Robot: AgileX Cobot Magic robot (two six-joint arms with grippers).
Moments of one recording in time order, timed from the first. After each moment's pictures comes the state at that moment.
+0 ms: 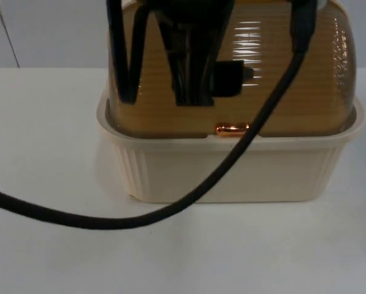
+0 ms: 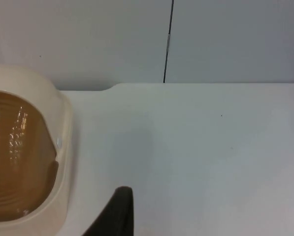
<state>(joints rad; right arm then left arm) 0.14 0.69 -1.06 -0.26 0.97 0.18 -0.92 1.47 -1.05 0.87 0.33 0.24</state>
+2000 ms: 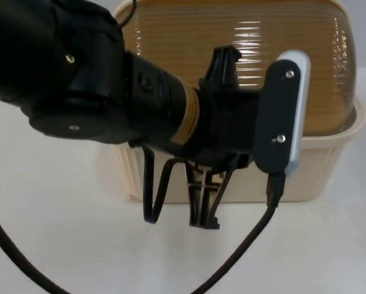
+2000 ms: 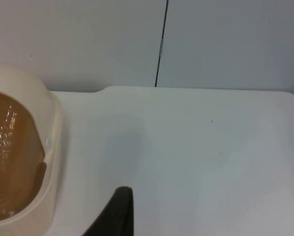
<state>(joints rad) 0.17 0.69 -1.06 -0.32 0.97 0.18 -0.82 1.76 -0.89 0.86 -0.09 0.24</state>
